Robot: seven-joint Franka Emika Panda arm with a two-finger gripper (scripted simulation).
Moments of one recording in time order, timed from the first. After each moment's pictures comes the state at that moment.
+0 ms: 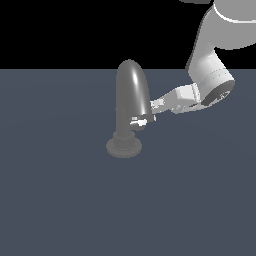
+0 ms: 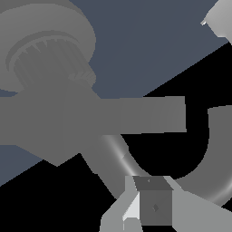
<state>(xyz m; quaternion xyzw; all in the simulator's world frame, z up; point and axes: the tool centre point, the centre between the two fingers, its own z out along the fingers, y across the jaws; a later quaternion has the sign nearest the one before) 0.022 -0.071 0.175 -0.46 0.54 0.68 0.21</state>
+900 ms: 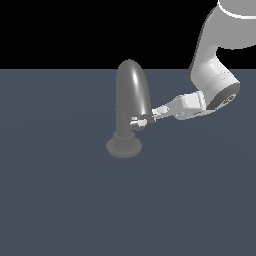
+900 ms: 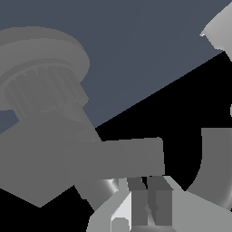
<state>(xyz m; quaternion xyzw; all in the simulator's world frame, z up) -0.002 -0.080 0.158 -0.47 0.54 0.67 0.22</state>
